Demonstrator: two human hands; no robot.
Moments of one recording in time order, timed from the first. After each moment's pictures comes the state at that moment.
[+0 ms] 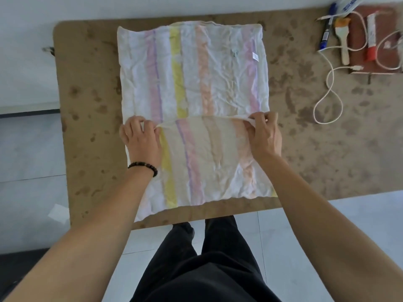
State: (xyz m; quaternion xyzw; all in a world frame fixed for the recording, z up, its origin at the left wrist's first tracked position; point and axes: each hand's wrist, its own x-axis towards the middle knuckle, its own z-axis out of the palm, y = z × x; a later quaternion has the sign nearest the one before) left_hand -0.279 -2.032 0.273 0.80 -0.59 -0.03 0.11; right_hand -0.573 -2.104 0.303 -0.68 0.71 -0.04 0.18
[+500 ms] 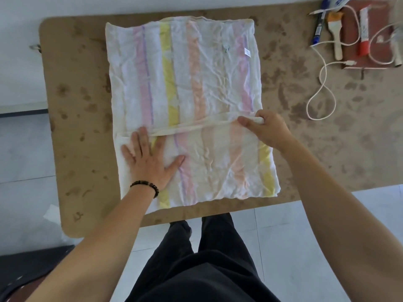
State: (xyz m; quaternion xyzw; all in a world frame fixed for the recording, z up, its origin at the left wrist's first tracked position) left_hand -0.315 -1.989 0.269 0.78 -0.58 -0.21 -0.10; right_hand -0.612 -2.133 0.320 -0.59 0.69 -0.04 0.41
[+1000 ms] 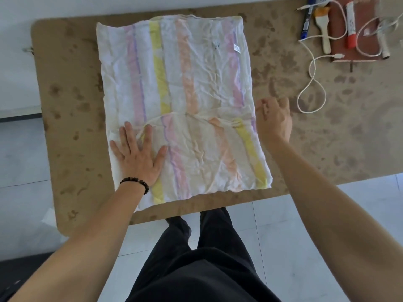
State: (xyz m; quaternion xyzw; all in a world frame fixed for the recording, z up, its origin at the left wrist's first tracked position) left_hand -0.309 -1.984 0.273 0.79 -0.59 -0.17 -0.06; right_hand -0.625 -2.120 0.311 -0.61 0.76 -0.15 0.16
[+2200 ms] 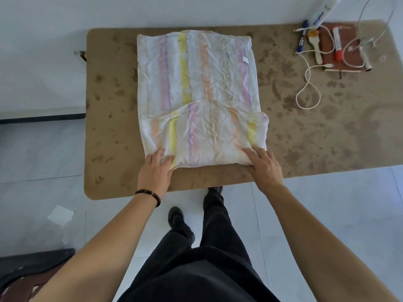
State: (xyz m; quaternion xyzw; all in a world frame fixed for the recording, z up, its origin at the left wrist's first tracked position) left_hand -0.310 -1.863 0.302 0.73 -0.67 -0.14 0.05; right_hand -0.632 -1.934 0.307 -0.79 0.60 -0.03 0.12
